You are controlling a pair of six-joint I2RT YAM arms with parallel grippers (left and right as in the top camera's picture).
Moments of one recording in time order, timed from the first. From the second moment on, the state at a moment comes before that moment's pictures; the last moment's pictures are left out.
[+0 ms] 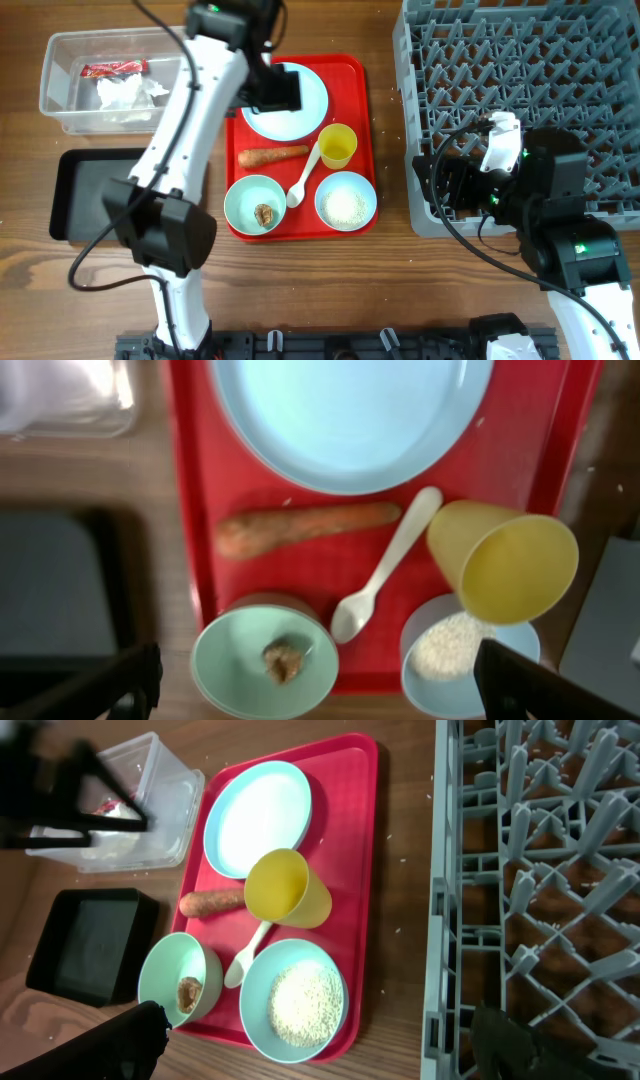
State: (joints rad) left arm -0.34 2.07 2.14 -1.51 0.01 -0.38; right arm 0.13 0.94 0.99 -0.80 -0.35 0.29
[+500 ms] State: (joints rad) left arm -0.47 2.11 1.95 -1.28 0.04 -0.36; right arm 0.13 0.97 0.99 -0.81 -0.35 0.30
